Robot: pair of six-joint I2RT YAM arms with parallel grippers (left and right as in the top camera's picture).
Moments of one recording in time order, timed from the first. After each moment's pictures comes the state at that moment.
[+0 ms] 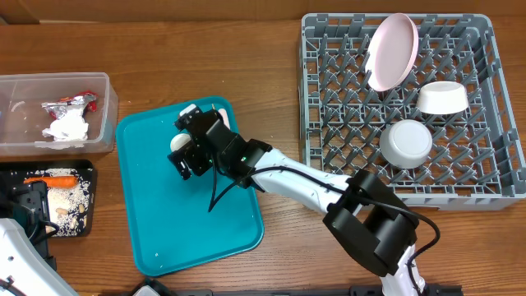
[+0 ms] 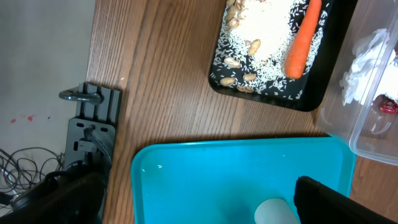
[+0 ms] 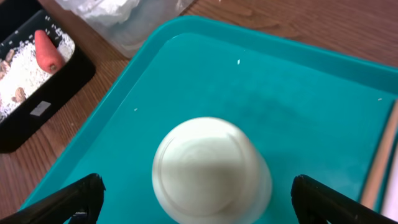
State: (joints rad) left arm 0.79 1.23 1.49 -1.62 -0.12 -1.05; right arm 0.91 2.09 1.46 -0.07 -0.11 0.26
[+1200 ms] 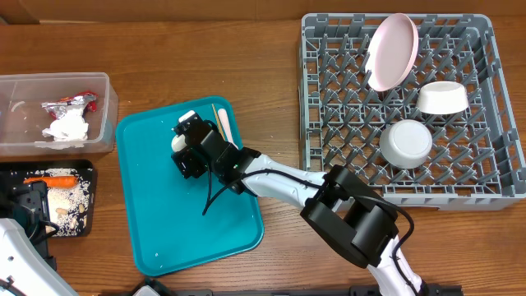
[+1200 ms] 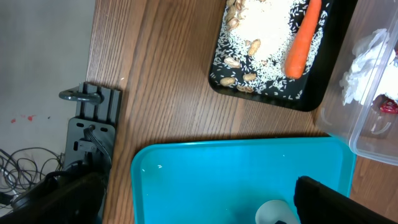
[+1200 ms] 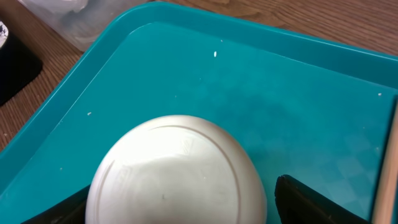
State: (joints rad) left arm 0.79 1.23 1.49 -1.62 -0.12 -1.05; right arm 0.93 2.20 1.46 0.05 0.02 0.25
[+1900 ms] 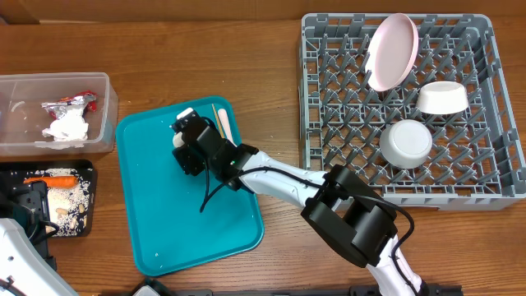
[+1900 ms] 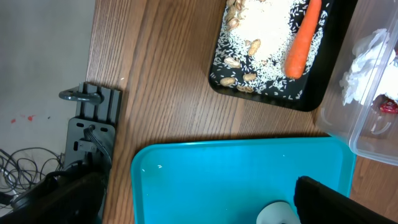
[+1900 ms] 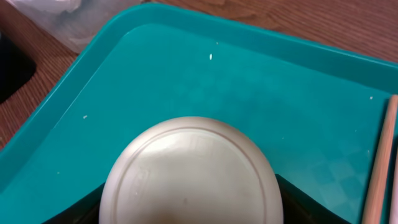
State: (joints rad) left arm 0.79 1.23 1.49 -1.62 -0.12 -1.05; right arm 0.93 2.20 1.52 -0.04 0.03 0.25
